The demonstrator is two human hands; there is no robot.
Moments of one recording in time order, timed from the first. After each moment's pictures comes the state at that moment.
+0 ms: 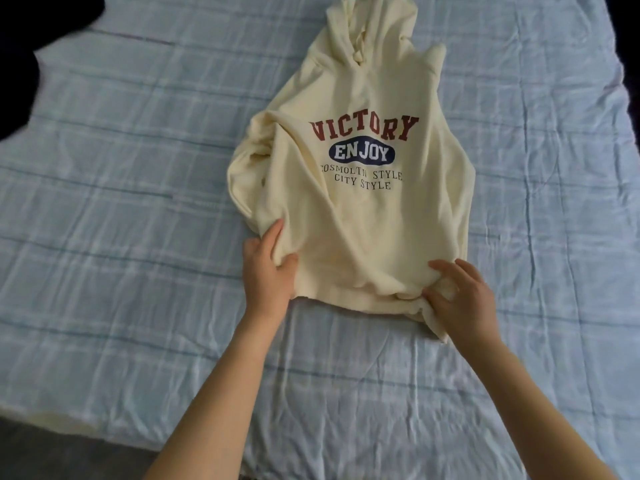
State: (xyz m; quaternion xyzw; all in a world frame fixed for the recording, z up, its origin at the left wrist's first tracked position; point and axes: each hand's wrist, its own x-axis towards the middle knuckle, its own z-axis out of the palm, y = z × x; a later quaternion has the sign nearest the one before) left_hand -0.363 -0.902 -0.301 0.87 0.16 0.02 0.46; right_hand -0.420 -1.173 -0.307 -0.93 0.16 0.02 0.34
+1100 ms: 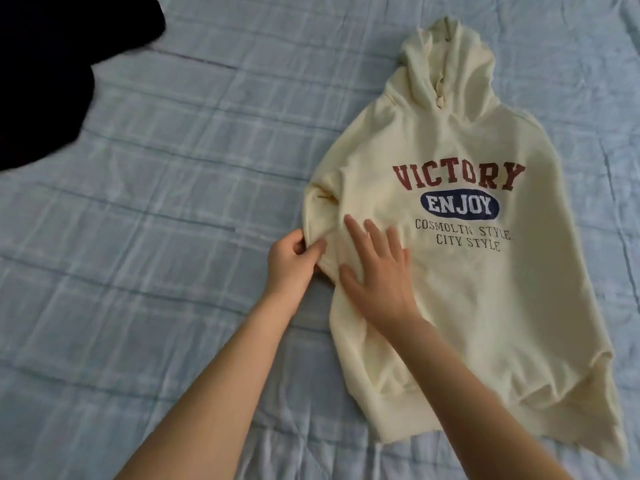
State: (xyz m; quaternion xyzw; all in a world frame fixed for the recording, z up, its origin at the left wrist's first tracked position) left_hand -0.260 -0.798 -0.341 0.73 0.19 -0.06 0.66; right_hand -0.293 -0.939 -0.316 -0.97 -0.01 0.08 0.24
